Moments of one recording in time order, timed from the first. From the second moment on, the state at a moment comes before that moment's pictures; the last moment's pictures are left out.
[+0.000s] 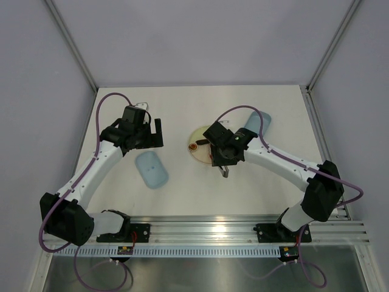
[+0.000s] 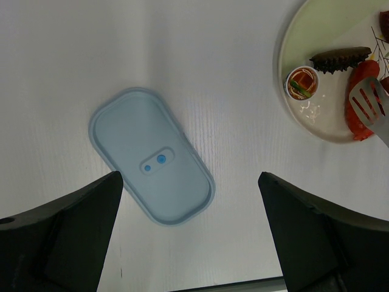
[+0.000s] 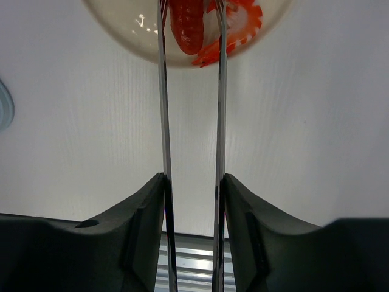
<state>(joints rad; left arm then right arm) -0.35 1.27 1.13 -0.75 -0.08 -0.37 0.85 1.55 1.31 -0.93 0.27 0.71</state>
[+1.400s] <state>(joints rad) -0.35 1.27 1.12 -0.75 -0.08 -0.37 0.85 1.60 1.35 -0.92 0.23 0.69</state>
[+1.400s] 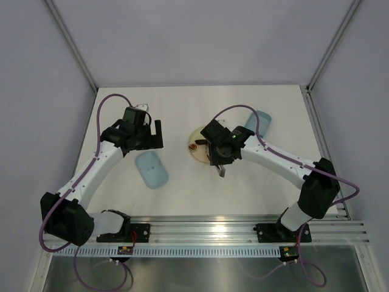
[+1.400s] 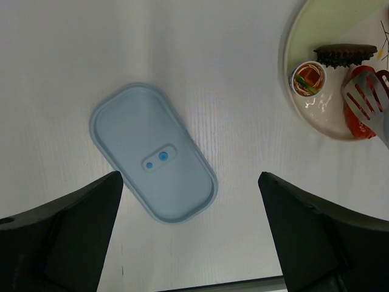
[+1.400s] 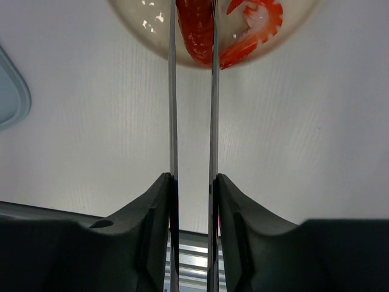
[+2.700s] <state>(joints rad) -0.35 1.27 1.12 -0.75 -0.08 -0.36 0.85 1.52 1.42 -0.89 0.30 0.69</state>
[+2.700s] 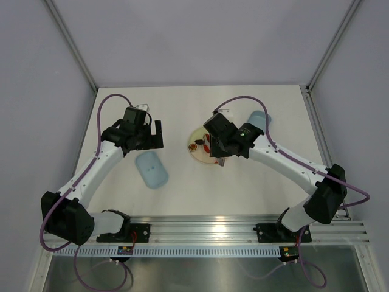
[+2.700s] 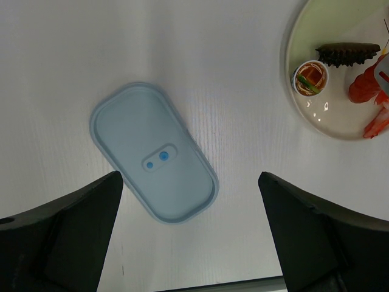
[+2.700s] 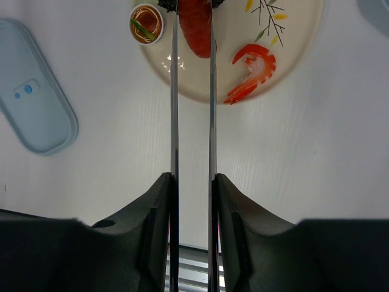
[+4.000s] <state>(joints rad) -0.35 1.27 1.12 -0.76 -0.09 -0.36 0.54 1.39 1.51 -0.95 0.43 0.60</state>
